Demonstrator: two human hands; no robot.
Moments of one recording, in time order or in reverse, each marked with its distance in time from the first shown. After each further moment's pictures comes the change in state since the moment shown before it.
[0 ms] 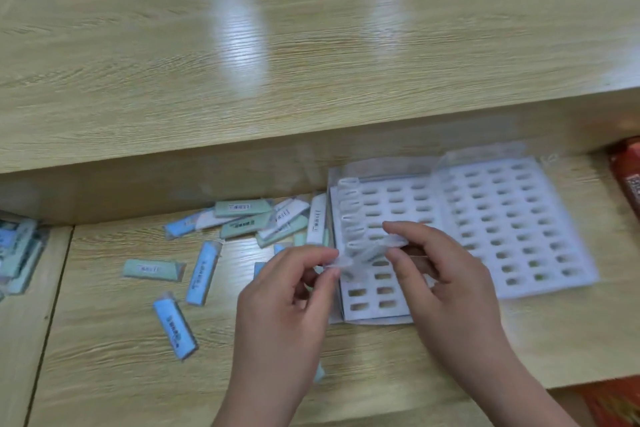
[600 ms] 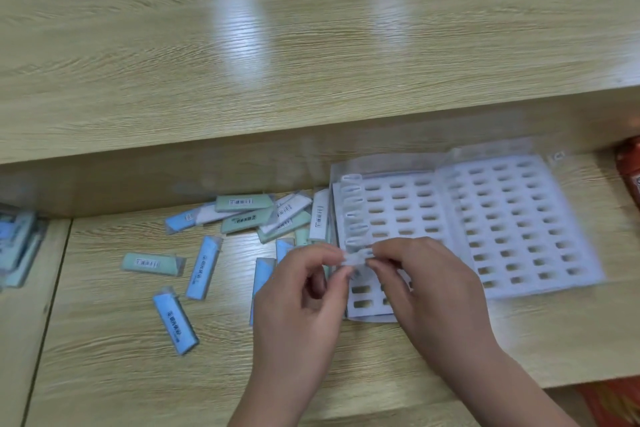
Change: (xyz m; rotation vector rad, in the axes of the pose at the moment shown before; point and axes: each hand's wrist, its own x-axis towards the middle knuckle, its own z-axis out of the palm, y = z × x) left_hand -0.005 -0.013 0.019 -0.100 0.046 -0.019; right_hand -0.002 0.011 0.014 -0.415 0.019 -0.275
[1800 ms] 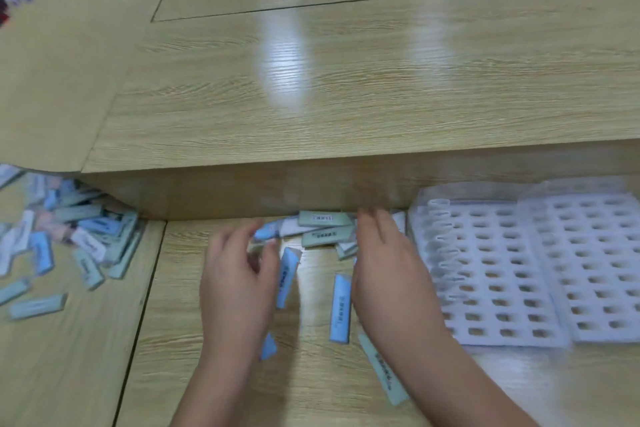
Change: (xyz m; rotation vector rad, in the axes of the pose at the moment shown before) left_hand 0.056 -0.069 -0.114 0.439 0.246 -0.187; right_hand 0.057 -0.109 0.064 -0.139 -0.381 0.199
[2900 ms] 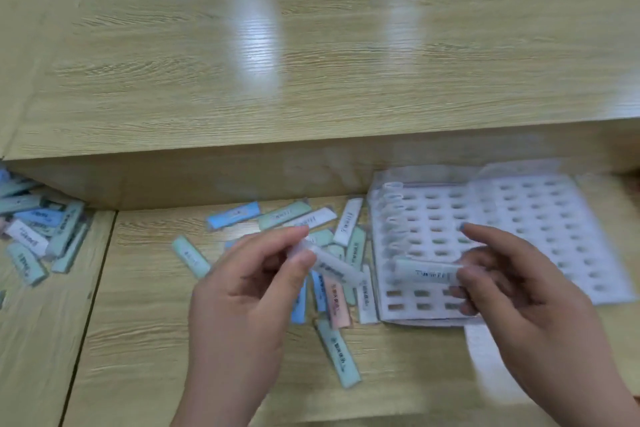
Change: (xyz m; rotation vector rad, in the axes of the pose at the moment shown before) left_hand -0.055 0.073 -0.014 -0.735 -0.188 -0.018; right_hand -0.075 0.106 -0.088 0.783 0.206 0.079
